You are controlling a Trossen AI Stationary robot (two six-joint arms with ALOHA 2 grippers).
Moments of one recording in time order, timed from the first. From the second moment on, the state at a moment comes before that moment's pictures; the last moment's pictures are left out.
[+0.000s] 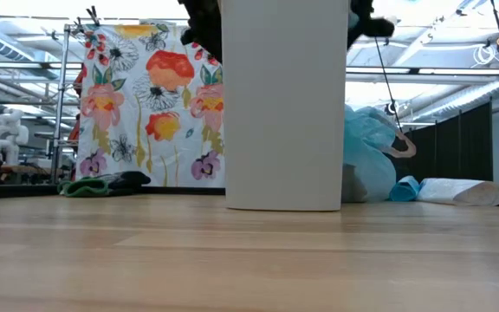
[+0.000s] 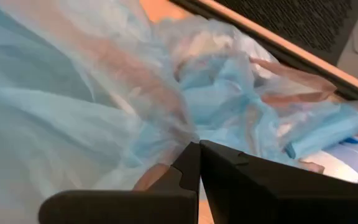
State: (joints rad) left arm 0.34 1.67 1.86 -1.12 -0.20 -0.15; right arm -0.37 1.58 1.85 -1.42 0.20 0.64
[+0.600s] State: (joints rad) left arm 0.37 1.69 1.86 -1.24 -0.09 -0.12; right arm -0.37 1.57 1.72 -1.33 0.00 0.64
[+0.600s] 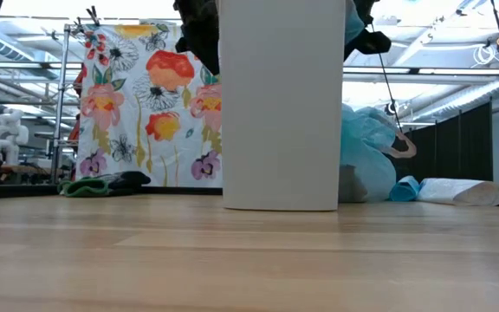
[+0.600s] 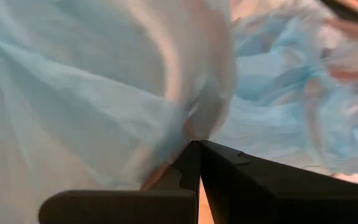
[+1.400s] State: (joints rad) left arm 0.36 1.50 1.86 -0.94 -0.11 -0.07; right arm -0.37 1.39 1.72 -1.13 0.08 0.62
